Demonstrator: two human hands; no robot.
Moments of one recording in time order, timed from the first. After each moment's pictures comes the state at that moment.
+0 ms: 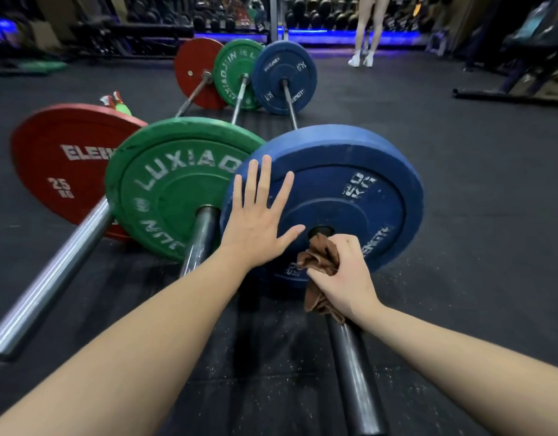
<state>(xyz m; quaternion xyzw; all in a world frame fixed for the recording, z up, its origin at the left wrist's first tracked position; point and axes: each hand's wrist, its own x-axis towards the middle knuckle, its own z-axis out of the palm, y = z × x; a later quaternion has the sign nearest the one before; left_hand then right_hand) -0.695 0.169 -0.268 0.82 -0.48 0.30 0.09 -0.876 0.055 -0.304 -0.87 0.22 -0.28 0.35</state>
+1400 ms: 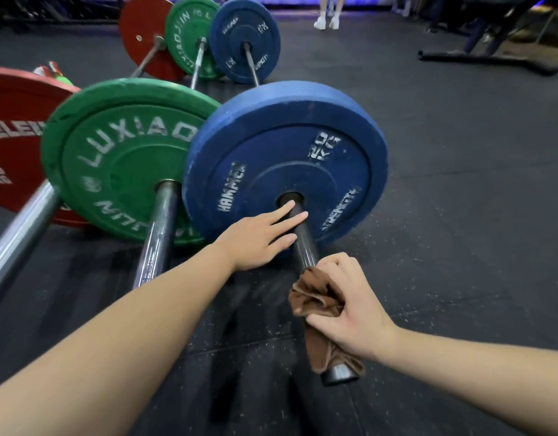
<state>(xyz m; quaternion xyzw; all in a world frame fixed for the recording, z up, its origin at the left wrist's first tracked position) -0.732 0.157 -0.313 0.75 -0.66 -0.06 0.11 -0.981 0.092 -0.314 -0.91 0.14 -0.23 0.32</state>
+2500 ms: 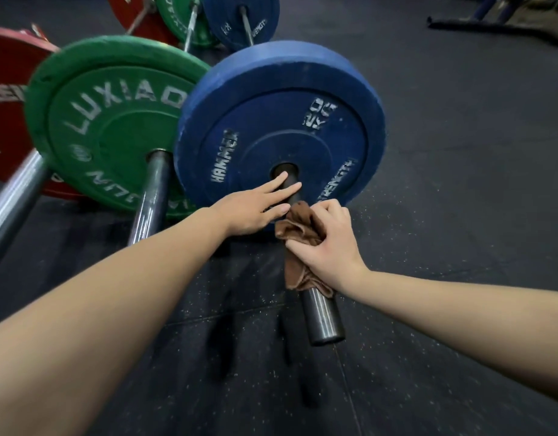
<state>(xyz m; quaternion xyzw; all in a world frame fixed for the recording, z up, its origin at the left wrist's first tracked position) -0.741 0.156 -0.295 0.77 -0.61 -0.16 0.10 -0.942 0.077 -0.314 -0.86 0.24 -0.27 0.35</state>
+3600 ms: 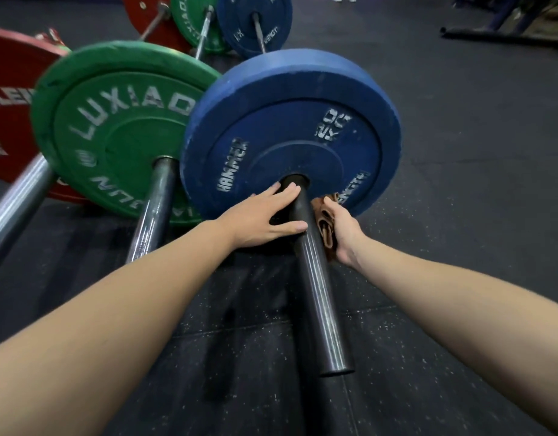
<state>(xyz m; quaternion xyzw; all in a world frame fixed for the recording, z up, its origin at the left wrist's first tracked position) -0.737 0.152 -0.301 0.78 -0.57 -0.21 0.16 -0.869 -0.013 -0.358 -0.46 0.46 -0.12 0.75</state>
